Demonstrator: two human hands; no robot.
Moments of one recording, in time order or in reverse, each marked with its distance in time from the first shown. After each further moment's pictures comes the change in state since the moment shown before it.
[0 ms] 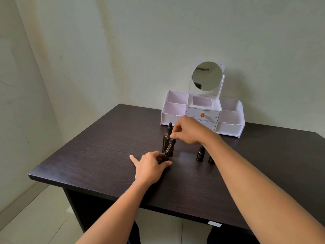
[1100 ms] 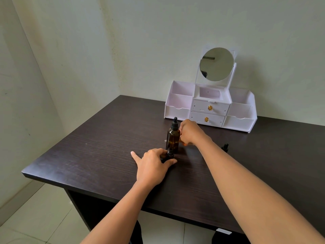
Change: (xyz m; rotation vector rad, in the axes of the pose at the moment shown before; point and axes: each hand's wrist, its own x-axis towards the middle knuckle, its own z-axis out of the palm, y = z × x) left_hand 0.004 -0.005 0.006 0.027 0.012 0.016; right_hand 0.058 0.035 0.064 0.012 -0.061 0.342
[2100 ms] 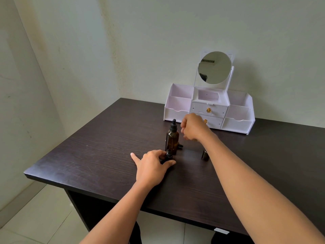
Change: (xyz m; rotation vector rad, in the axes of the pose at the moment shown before) left_hand -0.001 0.004 -0.005 -0.022 -0.013 -0.012; right_hand -0.010 0.004 -0.029 0.140 0.121 -0.071
